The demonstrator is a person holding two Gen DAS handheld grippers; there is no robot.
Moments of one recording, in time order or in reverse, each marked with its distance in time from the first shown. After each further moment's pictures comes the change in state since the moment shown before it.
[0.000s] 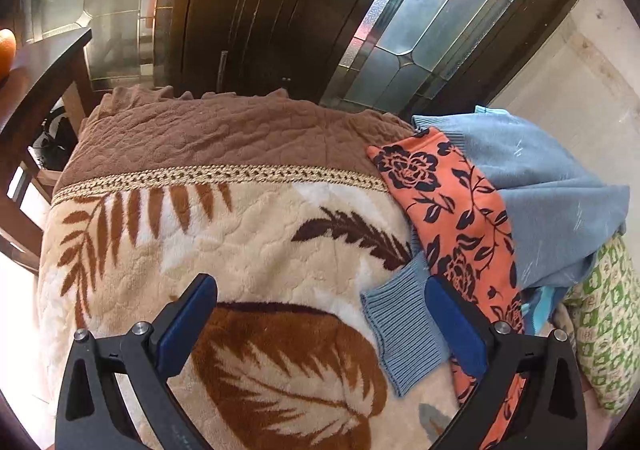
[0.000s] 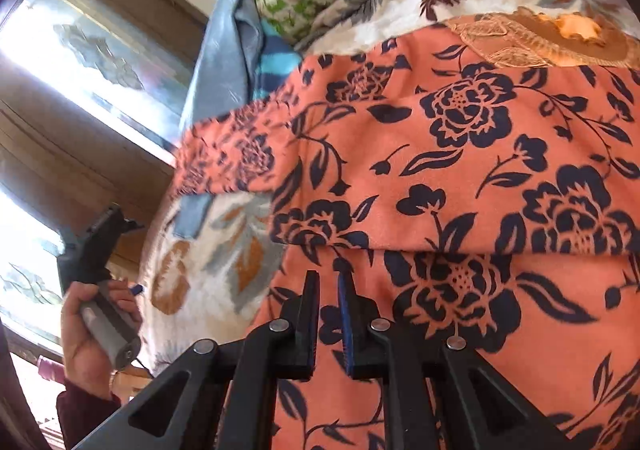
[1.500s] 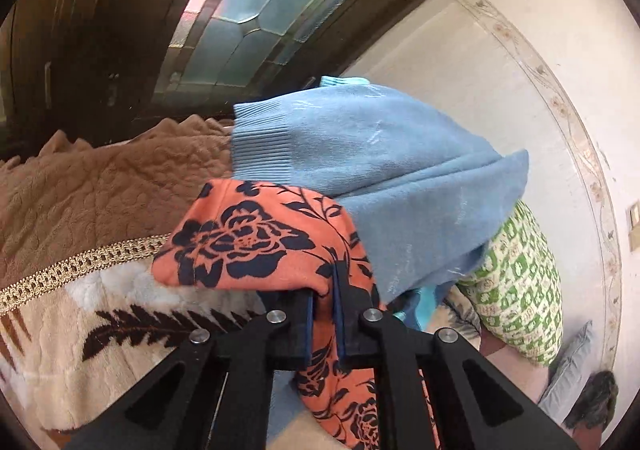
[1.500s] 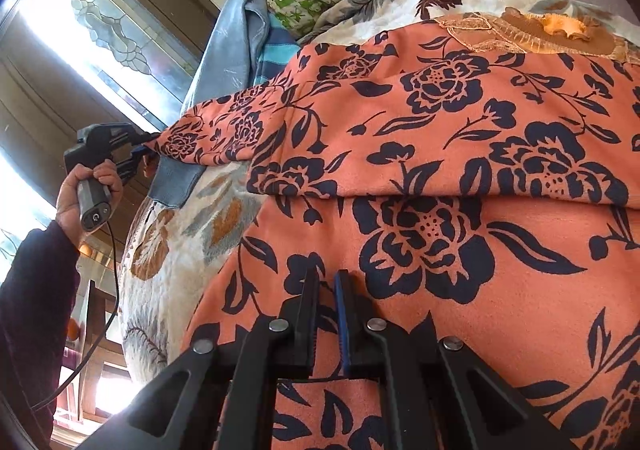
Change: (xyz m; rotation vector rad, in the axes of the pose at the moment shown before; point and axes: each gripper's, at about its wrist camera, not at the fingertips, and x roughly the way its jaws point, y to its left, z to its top) left arm 0.036 -0.100 0.056 0.222 0.165 -0.443; right arm 0.004 -0.009 -0.017 -0.101 0.037 -0.057
